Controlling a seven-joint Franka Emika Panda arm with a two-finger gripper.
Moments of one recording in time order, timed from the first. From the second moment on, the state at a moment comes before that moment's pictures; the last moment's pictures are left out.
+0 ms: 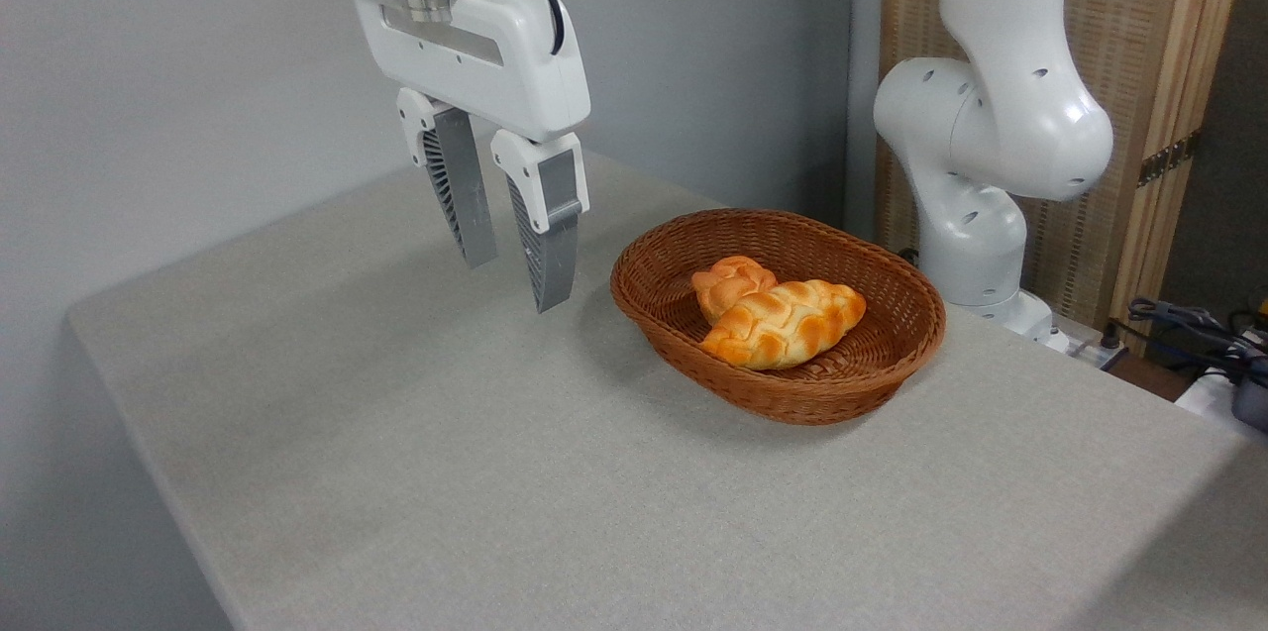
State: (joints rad) arm -0.05 -0.01 0.02 -1.60 0.00 1.61 0.74
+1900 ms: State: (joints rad) arm -0.14 -0.46 0.12 -2.45 0.08 1.69 0.86
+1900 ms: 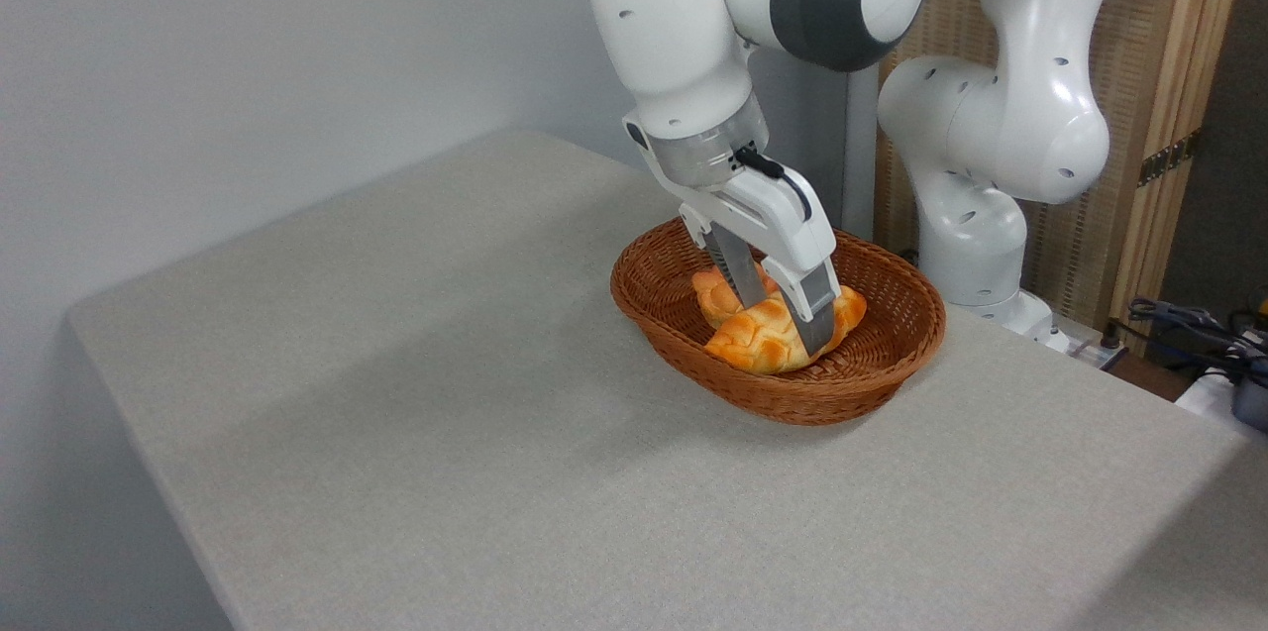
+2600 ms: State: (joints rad) arm -0.19 -0.40 0.11 -2.49 0.08 1.77 0.87
